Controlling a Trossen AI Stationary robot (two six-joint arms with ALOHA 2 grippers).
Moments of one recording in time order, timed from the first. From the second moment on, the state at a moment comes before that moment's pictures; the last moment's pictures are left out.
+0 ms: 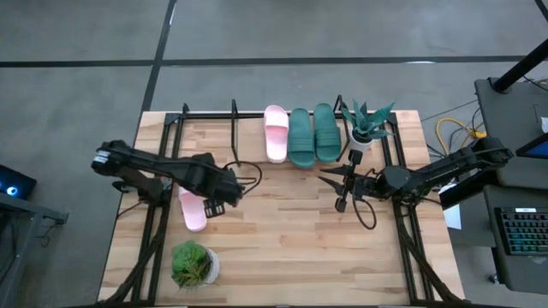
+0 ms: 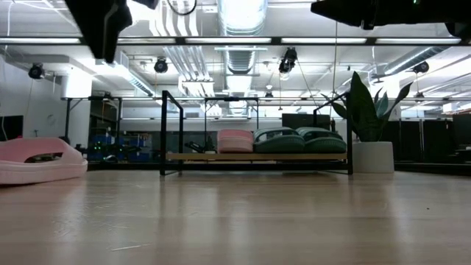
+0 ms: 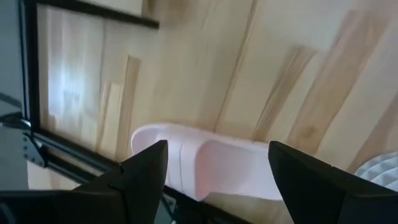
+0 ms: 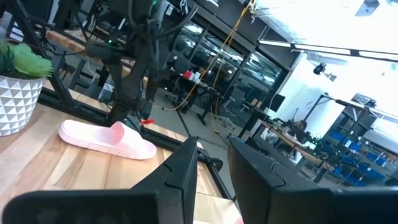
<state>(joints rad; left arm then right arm) -0.23 1.50 1.48 -1.57 -0.27 -0.52 0.26 1.01 0.37 0.79 0.47 -0.58</state>
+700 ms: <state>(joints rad) -0.24 1.50 1.22 -1.57 -0.30 -0.56 0.26 1.01 0.37 0.79 0.47 -0.58</state>
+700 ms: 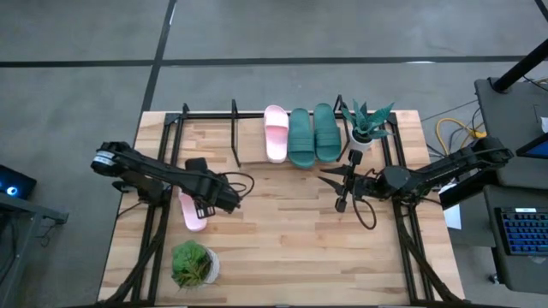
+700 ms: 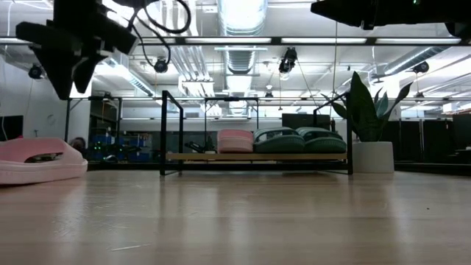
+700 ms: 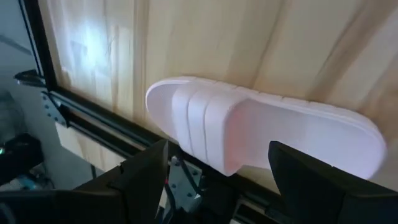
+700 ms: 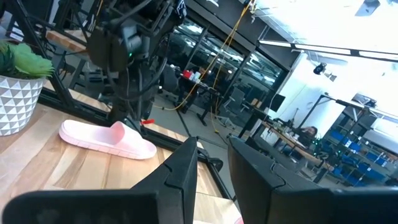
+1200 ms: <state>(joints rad) -0.25 1.50 1.08 -1.57 -0.30 -0.60 0.26 1.01 0.37 0.79 0.47 -0.58</state>
